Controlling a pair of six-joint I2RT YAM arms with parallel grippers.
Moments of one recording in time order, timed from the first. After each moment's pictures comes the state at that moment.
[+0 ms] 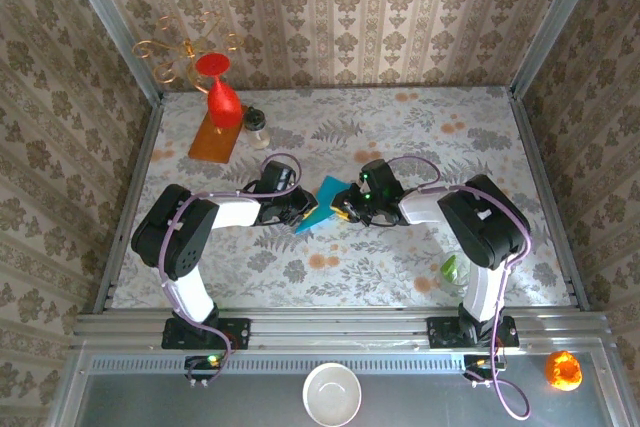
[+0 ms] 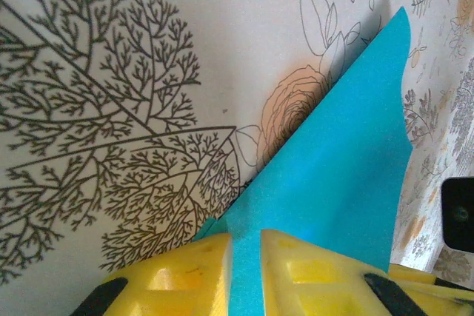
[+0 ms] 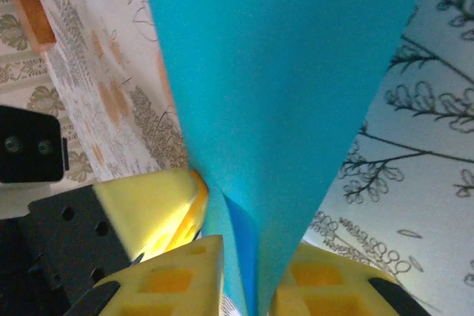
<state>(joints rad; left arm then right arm) -0.57 1.76 0.79 0.10 0.36 -1.14 0.53 1.86 0.85 0.24 -0.48 1.23</state>
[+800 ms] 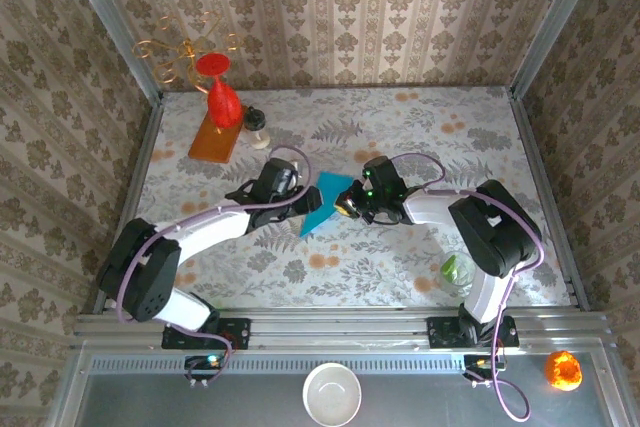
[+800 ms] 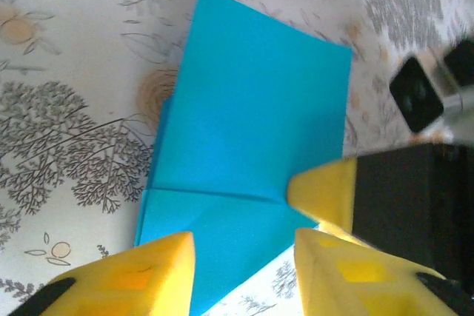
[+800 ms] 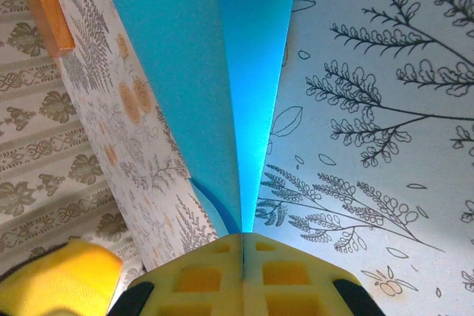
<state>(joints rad) -0.70 1.47 0.80 -0.11 0.15 -0.65 0.52 1.78 0.85 0.17 -0.46 1.23</state>
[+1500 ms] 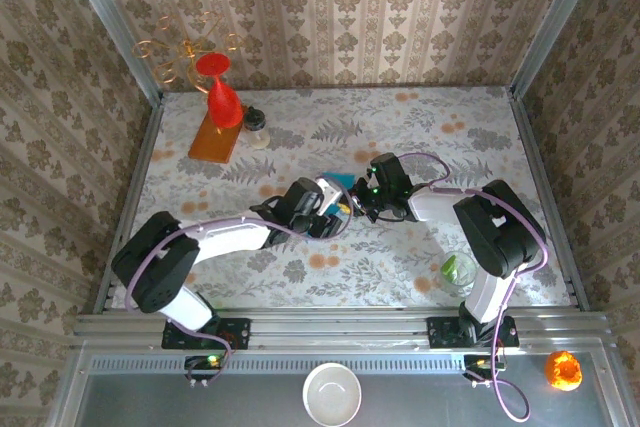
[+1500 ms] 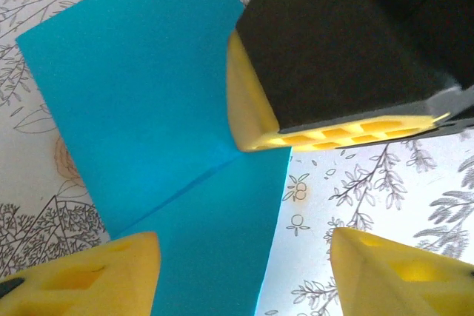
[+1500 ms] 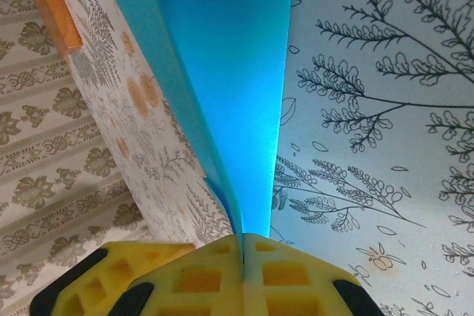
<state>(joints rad) -0.87 1.57 0.77 0.00 -0.02 -0.05 0.48 1.77 0.85 0.14 -0.54 1.25</state>
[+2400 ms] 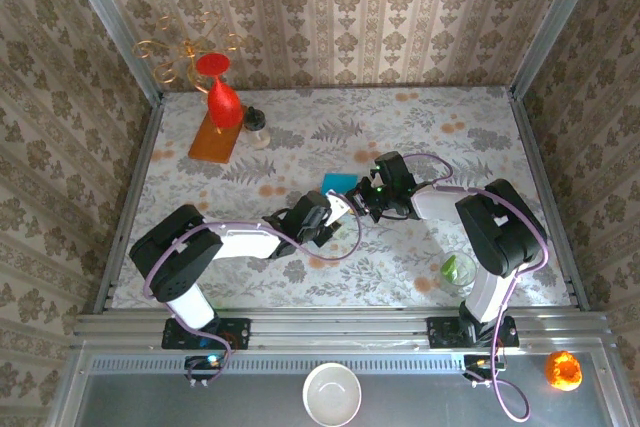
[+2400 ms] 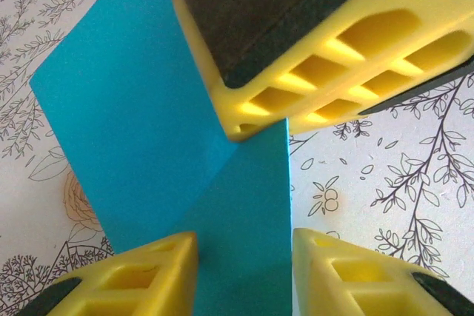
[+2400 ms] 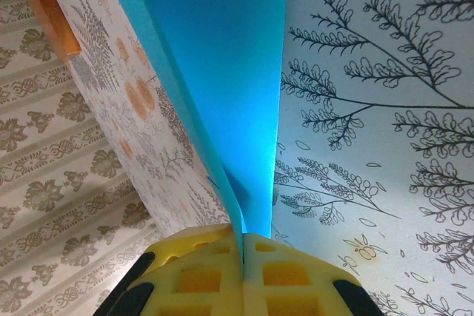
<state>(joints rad) -0.94 1.66 0.70 0.22 -0.17 0.16 0.45 1.77 0.85 0.11 -0.58 1.26</state>
